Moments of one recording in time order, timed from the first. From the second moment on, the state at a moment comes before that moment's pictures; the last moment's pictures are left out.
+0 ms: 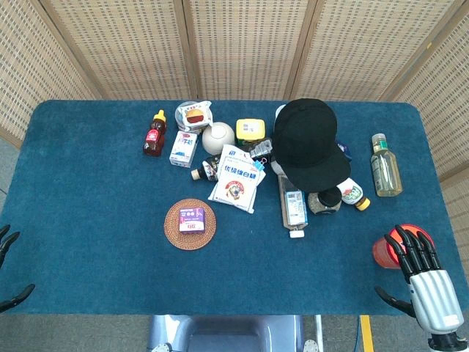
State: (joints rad) left arm 0.07 -1.02 0.08 -1.60 1.72 1.70 -0.22; right arm -0.04 -1.11 -0.02 -1.70 -1.82 1.71 -0.03
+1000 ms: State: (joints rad) left arm 0.07 -0.96 0.11 -1.58 1.76 1.72 -0.33; right arm 0.03 -1.30 0.06 -1.61 -1.81 1.63 -0.30
